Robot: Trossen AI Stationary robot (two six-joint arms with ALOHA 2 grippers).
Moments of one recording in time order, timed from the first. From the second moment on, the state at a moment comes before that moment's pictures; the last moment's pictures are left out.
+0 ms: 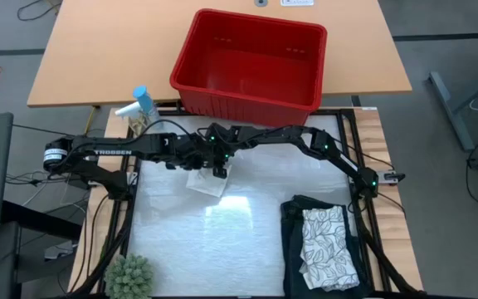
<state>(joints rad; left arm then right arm) 0.22 1.33 0.93 -0.63 -0.11 -1.23 -0.28 2.46 1.96 -0.44 -0.32 -0.24</state>
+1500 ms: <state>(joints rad) 0.17 1.37 0.93 -0.60 -0.22 -1.30 -0.44 2.46 2.31 -0.86 -0.29 -0.32</state>
